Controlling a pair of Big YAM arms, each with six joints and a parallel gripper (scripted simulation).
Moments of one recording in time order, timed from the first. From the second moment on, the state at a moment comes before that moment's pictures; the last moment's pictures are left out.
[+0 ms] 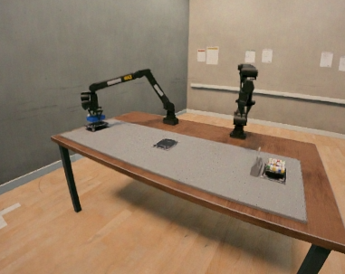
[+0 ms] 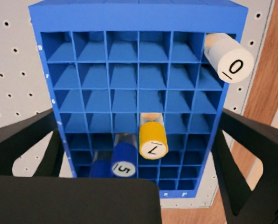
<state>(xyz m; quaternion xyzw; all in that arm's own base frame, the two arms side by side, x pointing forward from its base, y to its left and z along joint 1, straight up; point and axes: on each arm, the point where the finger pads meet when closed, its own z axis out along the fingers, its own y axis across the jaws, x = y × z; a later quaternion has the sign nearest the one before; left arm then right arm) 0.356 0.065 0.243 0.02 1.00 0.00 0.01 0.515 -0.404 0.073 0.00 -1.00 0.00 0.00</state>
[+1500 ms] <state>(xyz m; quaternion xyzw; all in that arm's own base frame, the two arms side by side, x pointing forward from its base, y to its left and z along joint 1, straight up) 0.356 0.065 0.243 0.02 1.00 0.00 0.01 0.515 -0.404 0.067 0.00 -1.00 0.00 0.00</state>
